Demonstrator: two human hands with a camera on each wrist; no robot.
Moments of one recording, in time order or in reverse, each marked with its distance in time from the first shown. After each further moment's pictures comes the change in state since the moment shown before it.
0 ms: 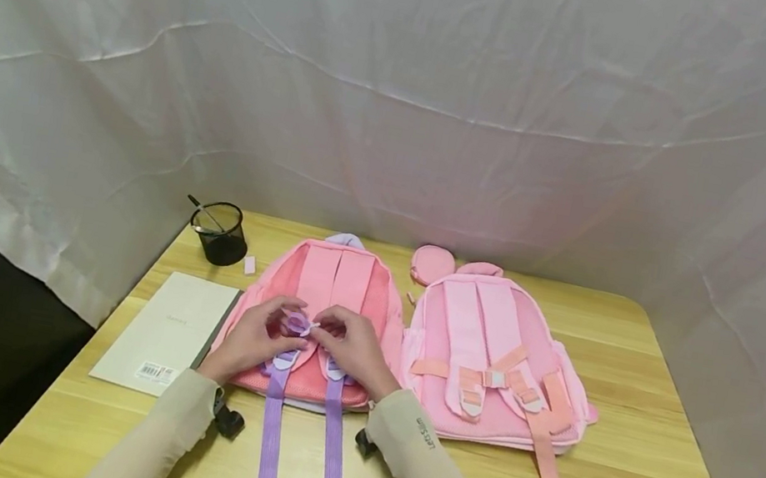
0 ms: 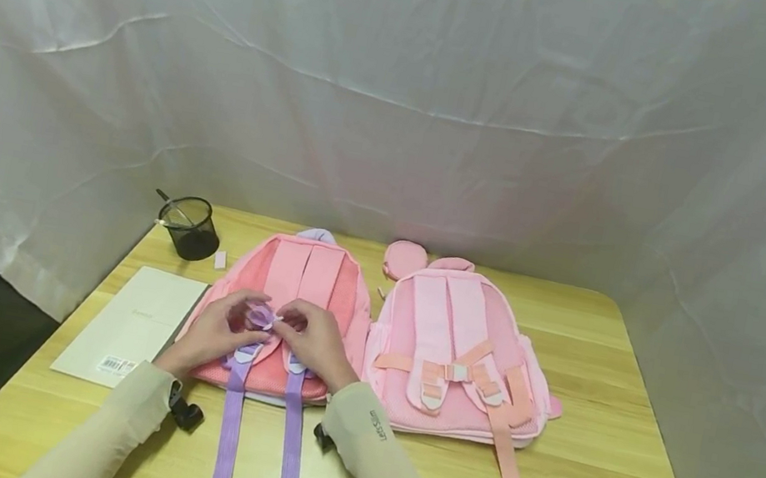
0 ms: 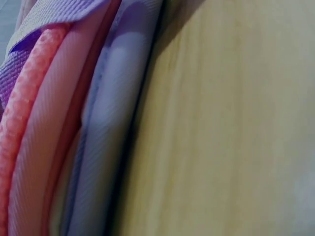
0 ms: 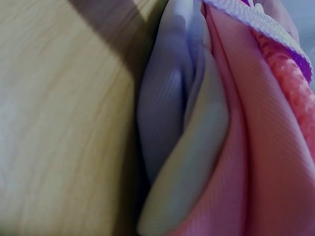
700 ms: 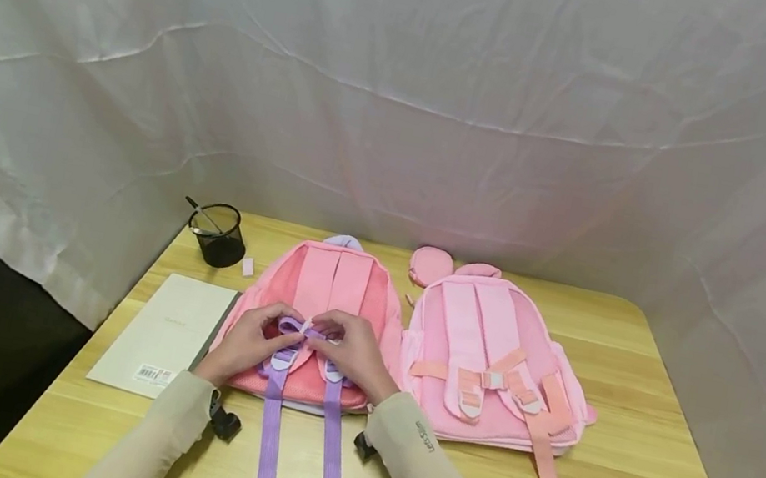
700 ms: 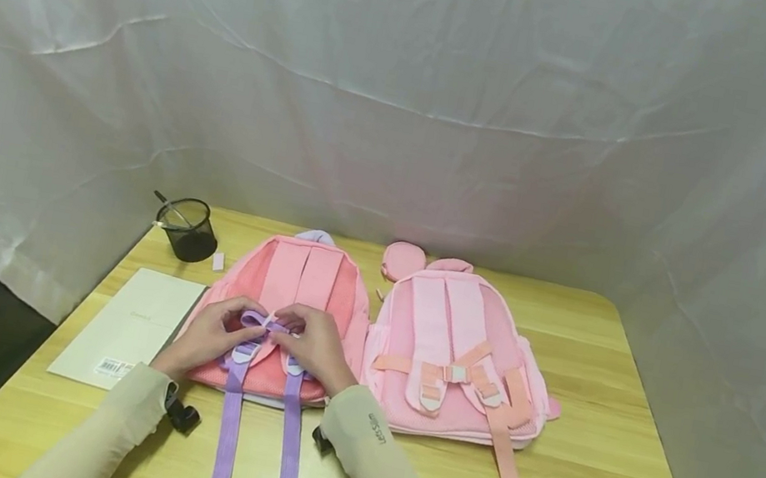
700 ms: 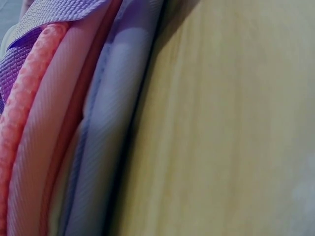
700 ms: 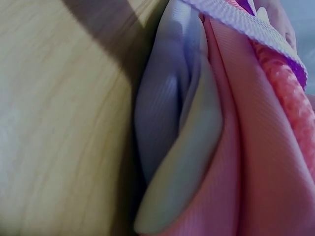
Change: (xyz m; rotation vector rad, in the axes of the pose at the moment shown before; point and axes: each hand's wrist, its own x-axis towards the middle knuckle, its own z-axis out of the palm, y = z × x) left_hand 0.001 0.008 0.000 0.027 -0.030 -0.035; right_hand -0.003 -0.003 -0.004 0.013 -0.036 0.024
